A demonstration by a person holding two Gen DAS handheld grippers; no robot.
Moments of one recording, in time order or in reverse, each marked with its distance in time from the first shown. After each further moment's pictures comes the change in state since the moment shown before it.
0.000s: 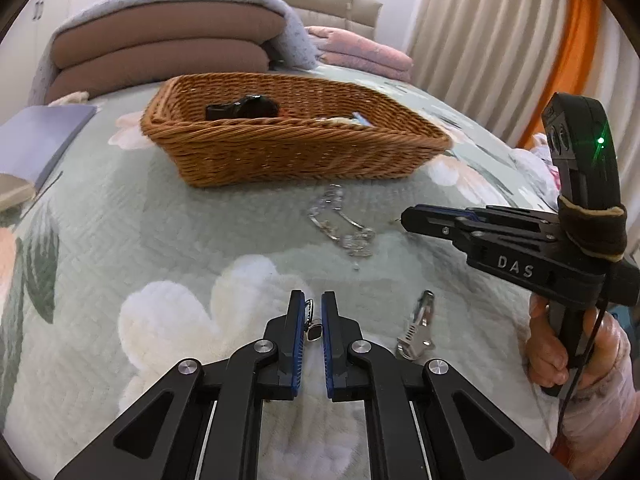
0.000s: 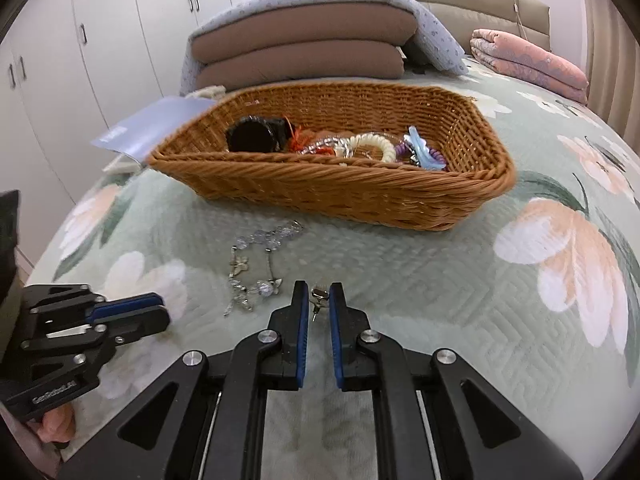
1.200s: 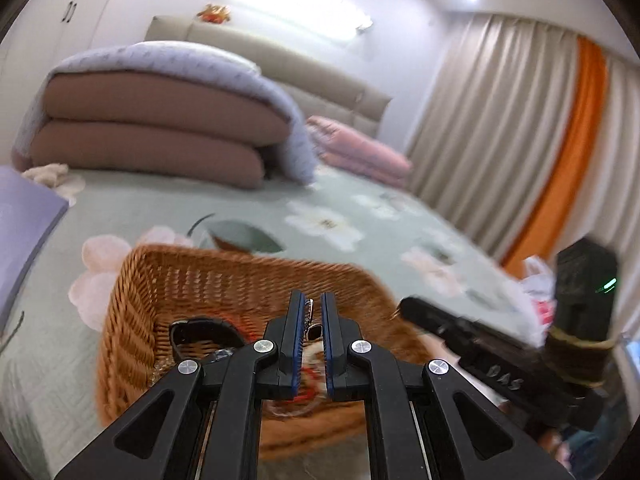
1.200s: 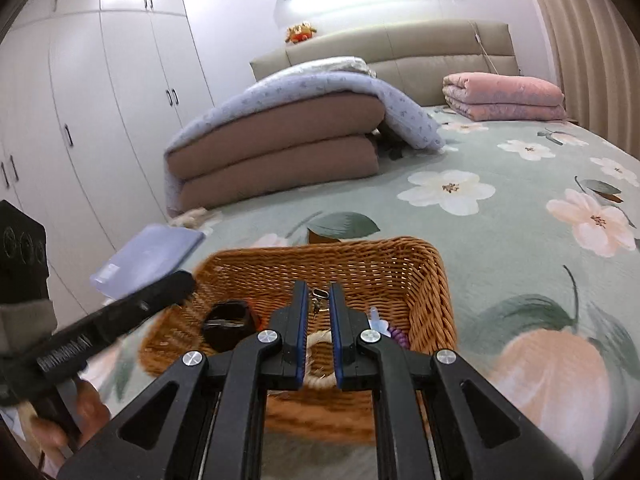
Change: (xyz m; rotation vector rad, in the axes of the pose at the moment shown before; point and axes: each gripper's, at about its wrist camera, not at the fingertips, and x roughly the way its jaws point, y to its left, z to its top) left arm 0.026 0.012 0.158 -0.143 -0.302 -0.031; right arm -0.004 -0.051 0.119 0.137 -0.254 -0.001
